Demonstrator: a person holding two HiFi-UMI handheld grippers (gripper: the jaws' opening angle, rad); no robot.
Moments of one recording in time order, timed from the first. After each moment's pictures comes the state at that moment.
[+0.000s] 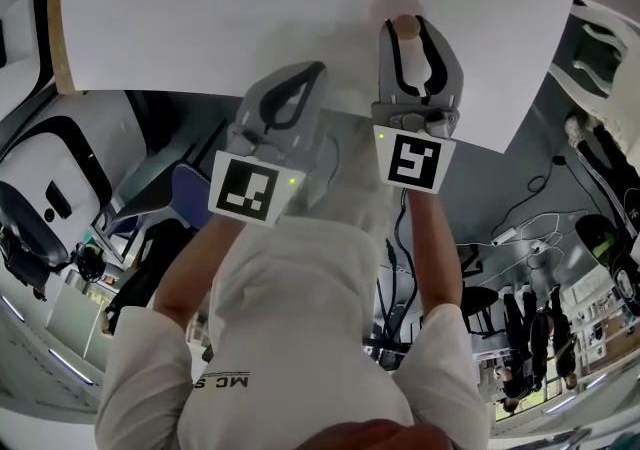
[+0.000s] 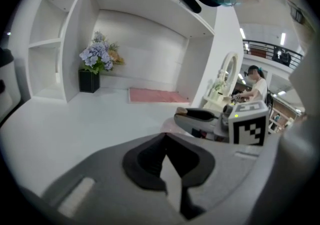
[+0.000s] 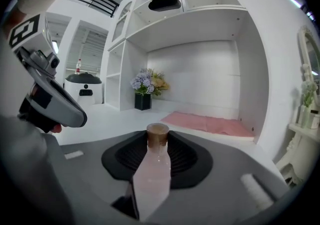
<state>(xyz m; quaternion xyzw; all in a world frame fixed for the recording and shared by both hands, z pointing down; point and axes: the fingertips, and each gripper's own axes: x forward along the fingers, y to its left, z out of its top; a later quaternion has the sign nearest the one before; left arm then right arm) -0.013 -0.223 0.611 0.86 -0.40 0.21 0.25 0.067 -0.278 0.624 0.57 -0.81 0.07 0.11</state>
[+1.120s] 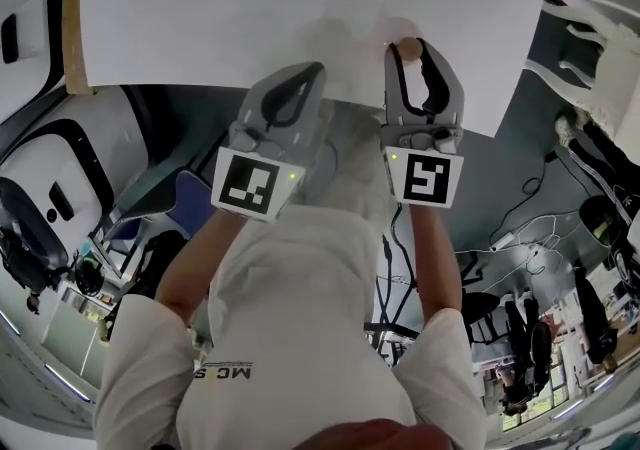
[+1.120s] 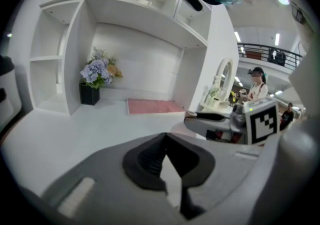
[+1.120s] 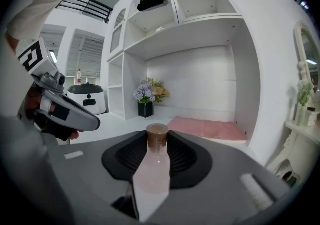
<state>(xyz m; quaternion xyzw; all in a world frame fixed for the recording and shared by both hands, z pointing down) -0.029 -0.203 0.526 0.87 -0.39 0.18 0.22 0.062 -0.230 0.534 0.56 -0.81 0.11 0.10</state>
